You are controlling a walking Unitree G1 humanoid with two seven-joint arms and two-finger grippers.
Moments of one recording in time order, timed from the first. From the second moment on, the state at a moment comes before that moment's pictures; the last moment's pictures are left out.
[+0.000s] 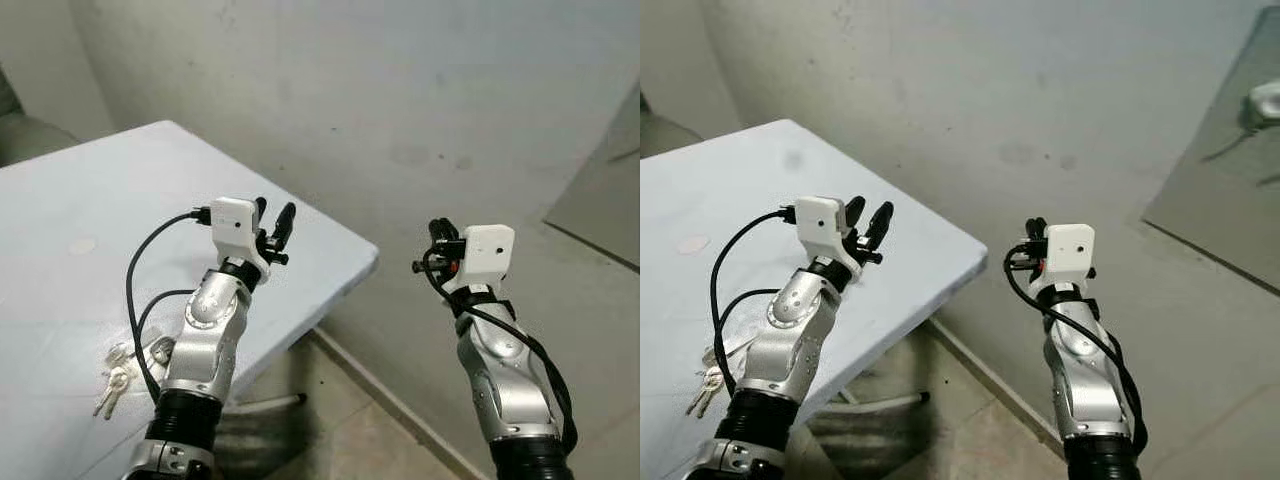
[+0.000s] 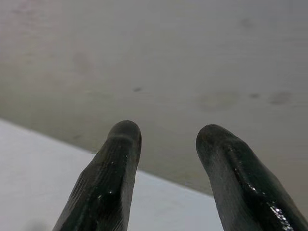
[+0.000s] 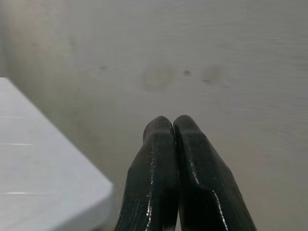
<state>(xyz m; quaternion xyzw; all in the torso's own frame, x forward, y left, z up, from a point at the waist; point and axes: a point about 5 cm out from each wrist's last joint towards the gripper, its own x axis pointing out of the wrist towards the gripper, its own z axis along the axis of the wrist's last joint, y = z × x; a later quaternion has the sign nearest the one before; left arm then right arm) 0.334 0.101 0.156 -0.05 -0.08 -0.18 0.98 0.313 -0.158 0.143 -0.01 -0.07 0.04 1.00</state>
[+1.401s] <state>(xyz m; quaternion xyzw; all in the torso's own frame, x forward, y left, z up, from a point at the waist) 0.330 0.101 0.159 -0.06 -0.09 -0.19 0.98 0.311 -0.158 0.139 0.00 -0.06 0.03 1.00</state>
